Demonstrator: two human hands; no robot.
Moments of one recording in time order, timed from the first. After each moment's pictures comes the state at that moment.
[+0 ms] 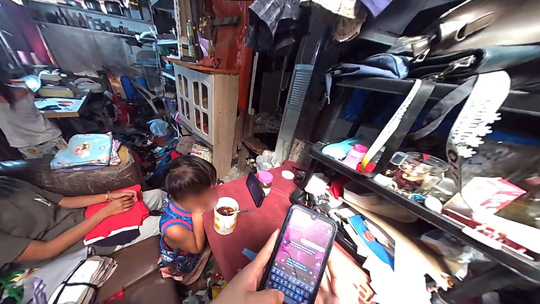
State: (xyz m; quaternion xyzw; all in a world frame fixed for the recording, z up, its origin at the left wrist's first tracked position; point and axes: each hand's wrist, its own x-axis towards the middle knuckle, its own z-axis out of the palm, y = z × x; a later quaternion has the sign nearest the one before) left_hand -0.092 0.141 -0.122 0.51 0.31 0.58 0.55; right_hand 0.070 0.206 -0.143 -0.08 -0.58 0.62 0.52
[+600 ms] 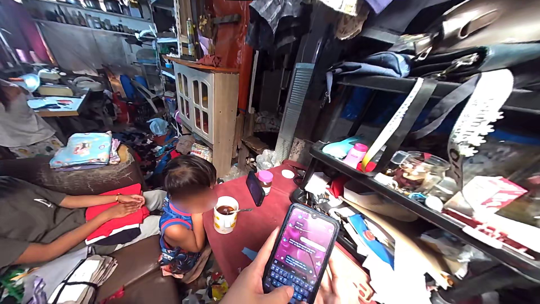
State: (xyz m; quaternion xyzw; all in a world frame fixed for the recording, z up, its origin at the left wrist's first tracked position) left_hand -0.078 0.139 -0.117 0.50 0.42 0.59 0.47; right_hand 0.067 0.203 -0.141 -0.10 -0.59 0.60 0.53
